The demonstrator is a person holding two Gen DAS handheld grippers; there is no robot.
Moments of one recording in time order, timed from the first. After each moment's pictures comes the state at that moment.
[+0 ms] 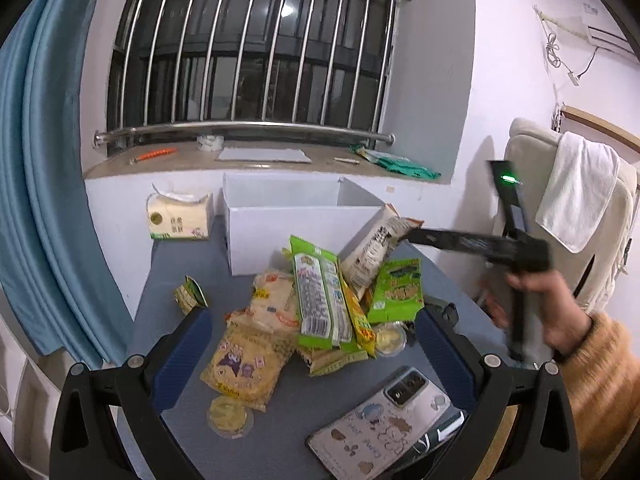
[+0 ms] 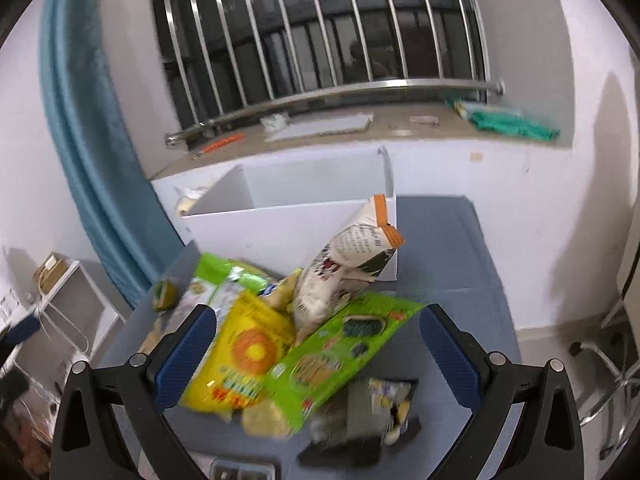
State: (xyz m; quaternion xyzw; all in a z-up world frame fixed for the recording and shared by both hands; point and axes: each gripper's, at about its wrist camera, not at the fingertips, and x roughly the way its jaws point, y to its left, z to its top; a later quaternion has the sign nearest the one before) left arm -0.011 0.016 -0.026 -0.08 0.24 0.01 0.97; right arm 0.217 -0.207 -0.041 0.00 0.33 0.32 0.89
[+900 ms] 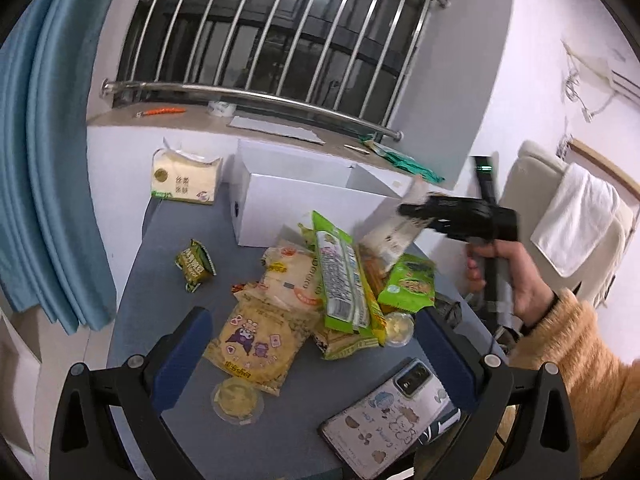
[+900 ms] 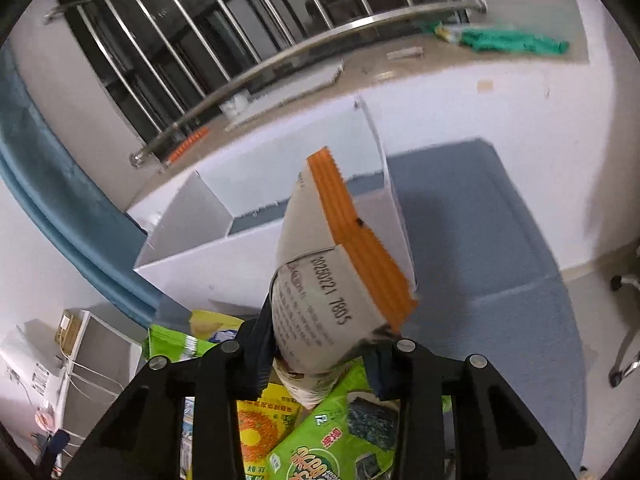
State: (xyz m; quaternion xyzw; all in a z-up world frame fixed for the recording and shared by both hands) left arm -0.009 0.066 -0.050 -0.16 0.26 0.00 0.95; right arm 0.308 -0.183 -0.062 0.10 0.41 0.31 0.85
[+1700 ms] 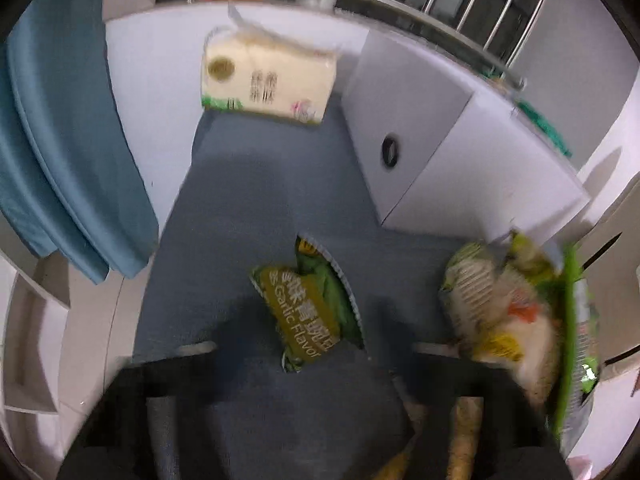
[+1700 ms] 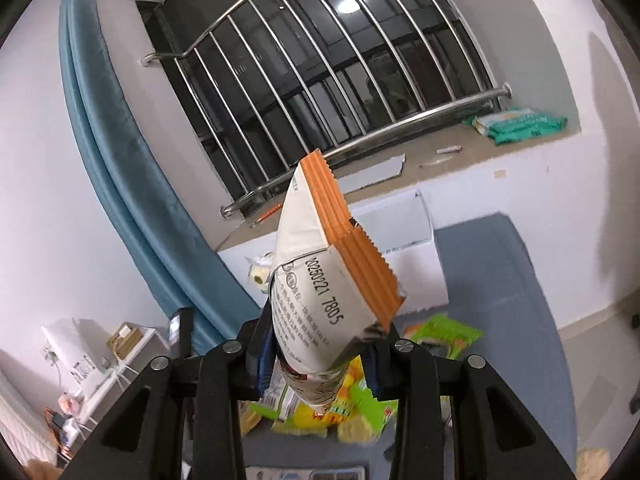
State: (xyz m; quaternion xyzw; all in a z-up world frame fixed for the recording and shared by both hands) left arm 0.162 0.179 -0.150 -0.19 0.43 0.11 0.87; right arm 0.173 -0.249 0.007 0.15 0.27 0.39 0.87
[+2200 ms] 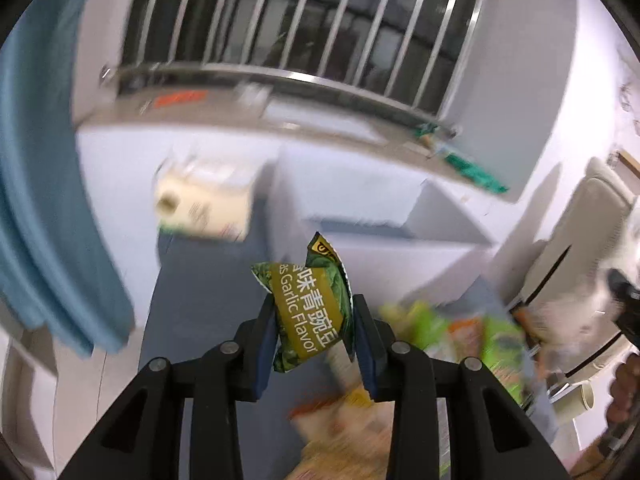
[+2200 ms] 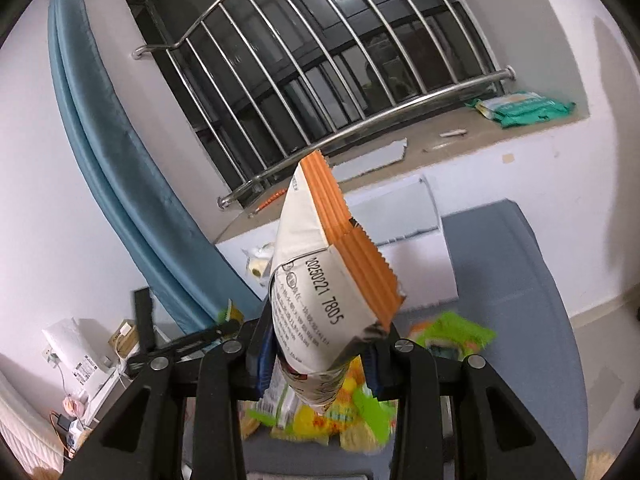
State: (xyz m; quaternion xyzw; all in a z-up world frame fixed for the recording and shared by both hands) left arm 0.147 0.142 -0.037 -0.15 0.31 0.04 0.94; right arm 0.203 -0.228 0.002 0.15 0.29 0.40 0.86
